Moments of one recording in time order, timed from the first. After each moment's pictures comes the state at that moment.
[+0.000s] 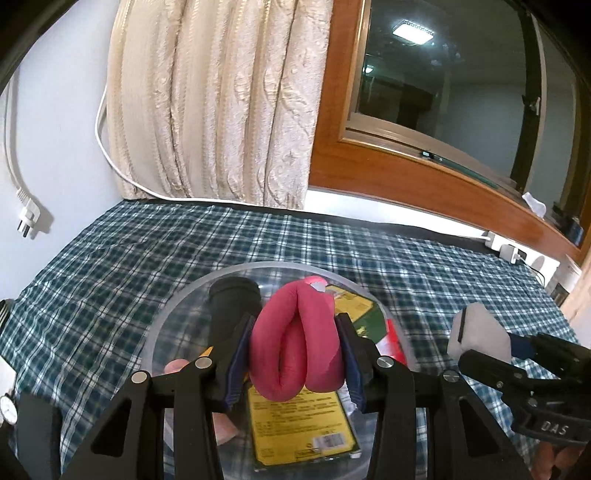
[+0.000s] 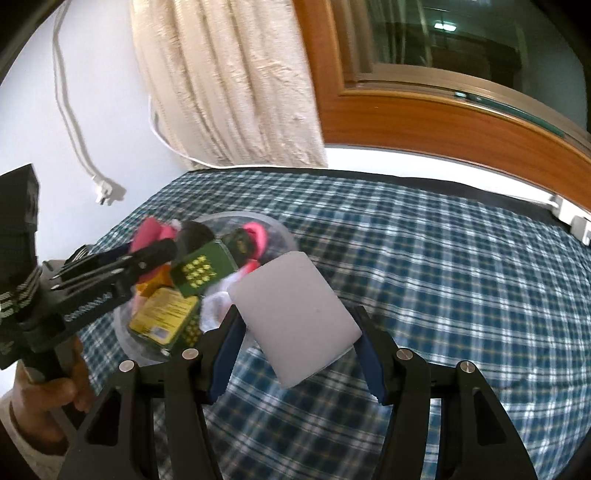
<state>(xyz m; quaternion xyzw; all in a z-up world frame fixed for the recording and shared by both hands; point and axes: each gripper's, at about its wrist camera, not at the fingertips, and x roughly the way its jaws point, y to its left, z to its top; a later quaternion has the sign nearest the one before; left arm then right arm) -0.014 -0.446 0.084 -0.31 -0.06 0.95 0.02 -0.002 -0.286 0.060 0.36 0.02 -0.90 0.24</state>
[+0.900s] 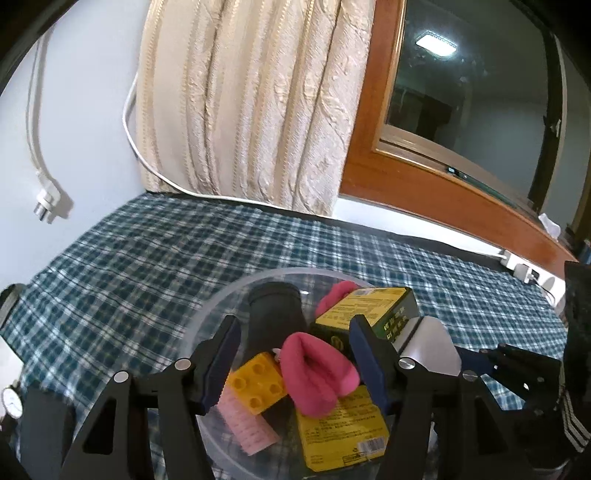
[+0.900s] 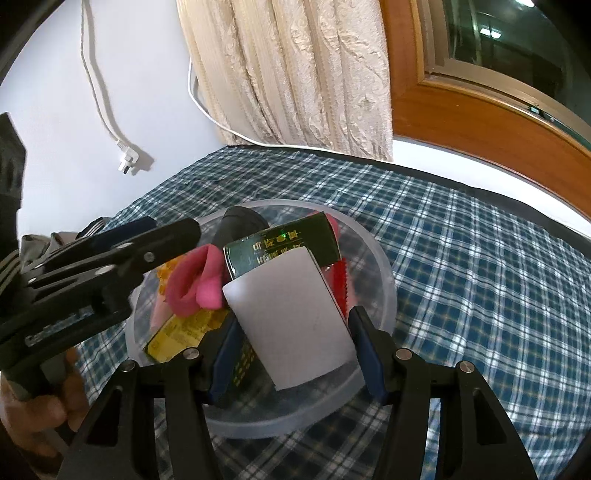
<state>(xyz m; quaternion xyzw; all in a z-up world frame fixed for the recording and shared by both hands) -0.014 -0.475 0.086 -0.29 -0.09 0.95 -0.02 -0.023 -0.359 0.040 0.37 0.07 -0.88 0.30</state>
